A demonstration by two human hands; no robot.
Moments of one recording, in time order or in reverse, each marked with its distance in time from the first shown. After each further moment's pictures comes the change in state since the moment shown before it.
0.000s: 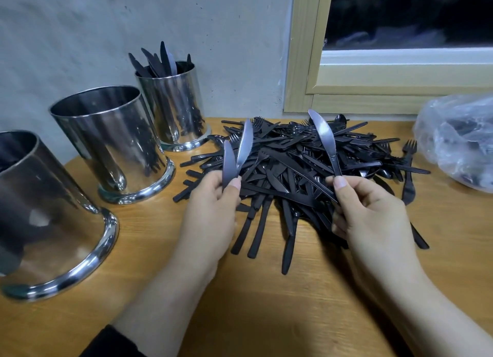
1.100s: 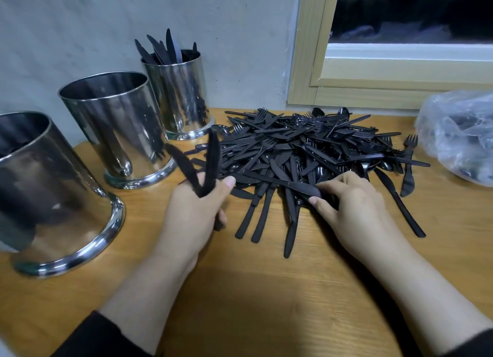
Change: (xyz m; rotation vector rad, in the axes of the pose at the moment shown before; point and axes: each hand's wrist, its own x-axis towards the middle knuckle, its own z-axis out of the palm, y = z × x) left_hand -0.011 -0.010 -0.028 -0.015 0.049 -0.042; right_hand 0.017 0.018 -0.003 -0.995 -0.229 -0.231
